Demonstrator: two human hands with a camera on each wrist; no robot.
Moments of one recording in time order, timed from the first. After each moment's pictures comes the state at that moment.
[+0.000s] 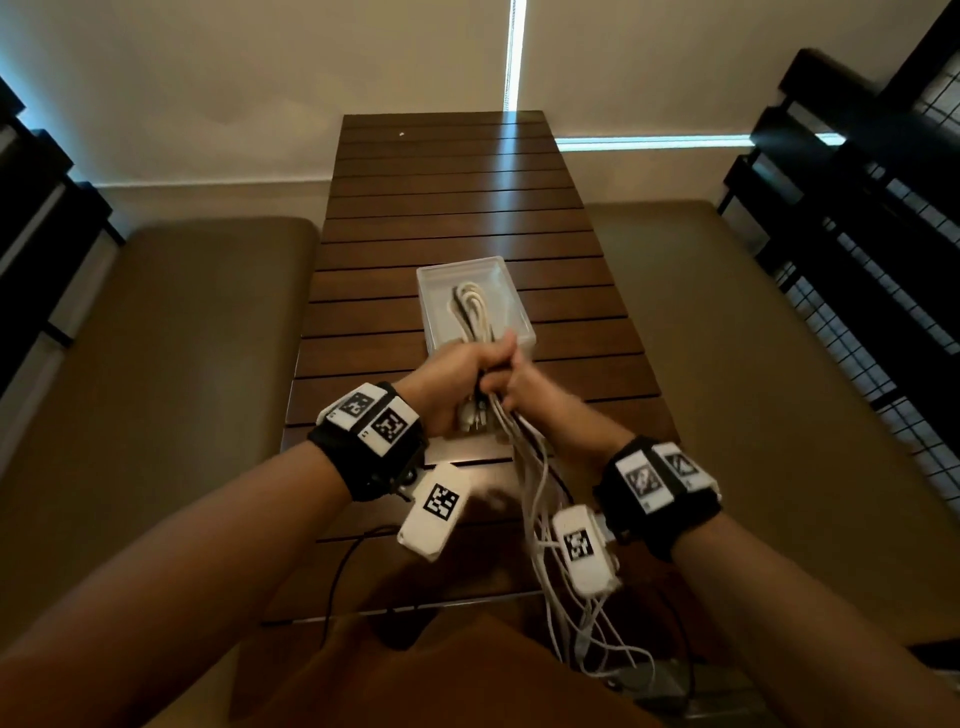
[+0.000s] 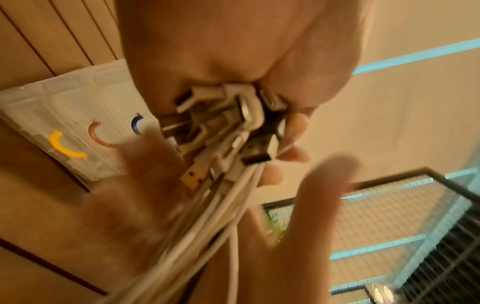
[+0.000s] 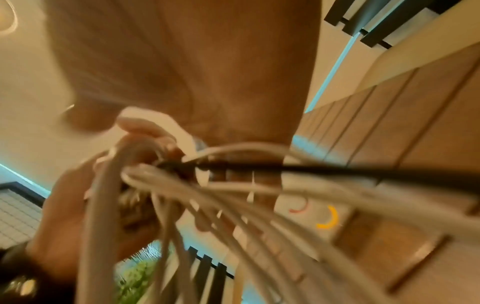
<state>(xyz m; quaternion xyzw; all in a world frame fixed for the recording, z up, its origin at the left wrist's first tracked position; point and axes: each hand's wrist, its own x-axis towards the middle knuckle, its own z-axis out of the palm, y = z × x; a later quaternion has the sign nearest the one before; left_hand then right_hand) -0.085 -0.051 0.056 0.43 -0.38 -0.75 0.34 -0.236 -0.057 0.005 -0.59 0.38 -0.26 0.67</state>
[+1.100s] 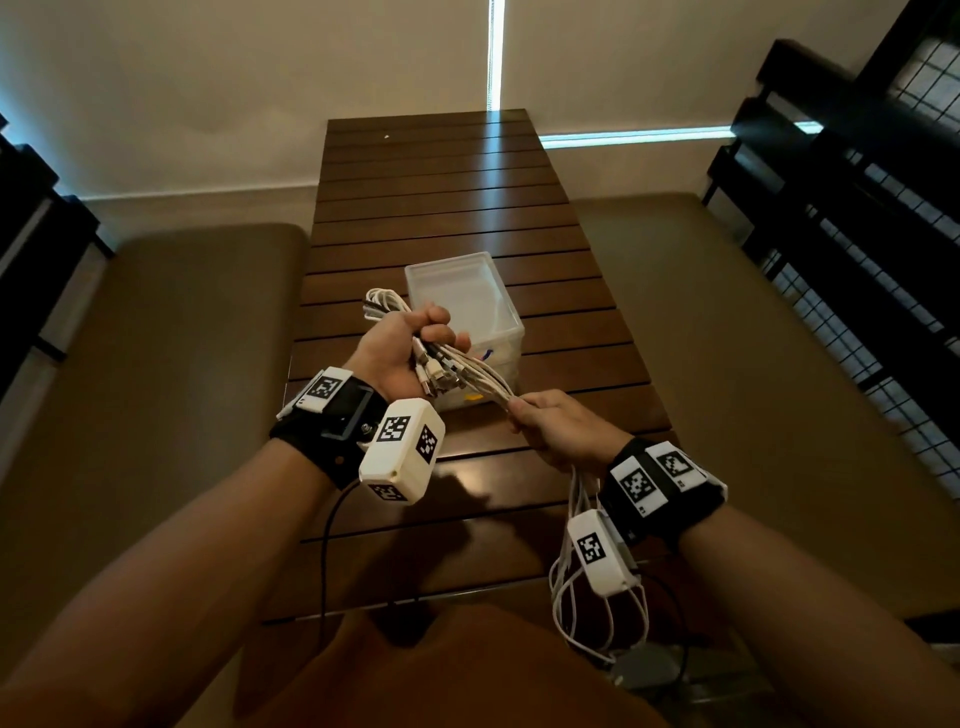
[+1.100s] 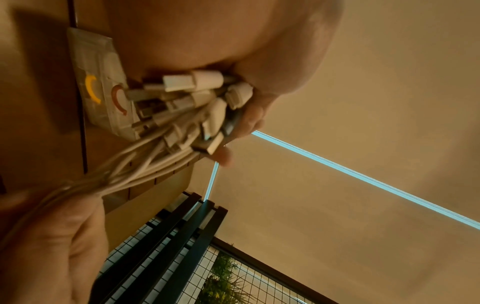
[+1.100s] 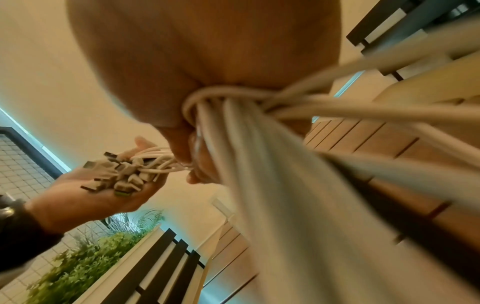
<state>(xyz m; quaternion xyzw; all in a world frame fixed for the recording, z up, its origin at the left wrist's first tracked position) -0.055 -0.061 0.065 0.43 -0.11 -0.78 0.44 -0.252 -0.034 0.001 -0.58 0.51 -0.17 0.61</state>
